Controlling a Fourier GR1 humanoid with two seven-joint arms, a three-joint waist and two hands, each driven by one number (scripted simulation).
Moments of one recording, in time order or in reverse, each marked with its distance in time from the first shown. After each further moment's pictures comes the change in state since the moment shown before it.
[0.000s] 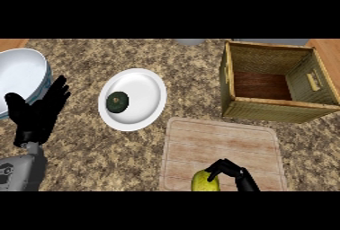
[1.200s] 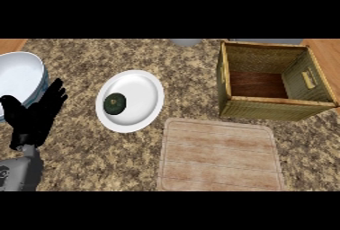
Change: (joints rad) left arm 0.017 0.009 0.017 0.007 0.013 -0.012 -0.001; right arm 0.047 -0.046 0.567 -0.345 0.488 -0.154 0.565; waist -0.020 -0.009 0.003
